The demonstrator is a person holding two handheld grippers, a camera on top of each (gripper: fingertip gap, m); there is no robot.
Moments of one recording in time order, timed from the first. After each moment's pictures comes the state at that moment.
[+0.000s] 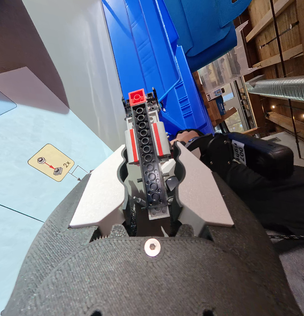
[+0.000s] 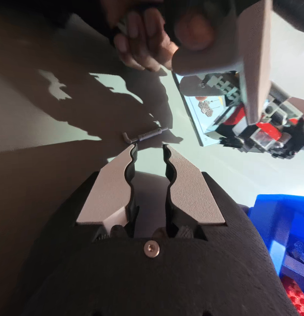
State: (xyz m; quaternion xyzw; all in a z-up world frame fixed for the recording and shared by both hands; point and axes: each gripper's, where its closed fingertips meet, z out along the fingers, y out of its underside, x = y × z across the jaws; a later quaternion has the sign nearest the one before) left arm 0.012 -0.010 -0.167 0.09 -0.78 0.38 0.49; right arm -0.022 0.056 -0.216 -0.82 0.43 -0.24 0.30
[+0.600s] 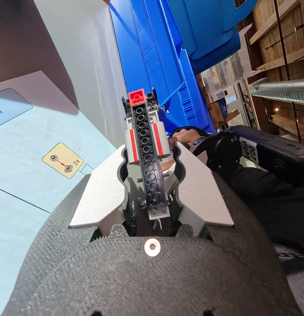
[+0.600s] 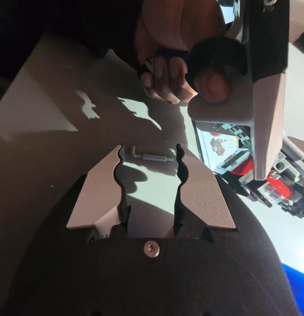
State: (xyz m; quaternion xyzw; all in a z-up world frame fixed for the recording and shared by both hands) left arm 0.021 -0.010 -0.169 0.09 -0.78 0.38 0.48; right arm -0.001 0.084 -0.203 -0.84 0.35 -0.19 0.36
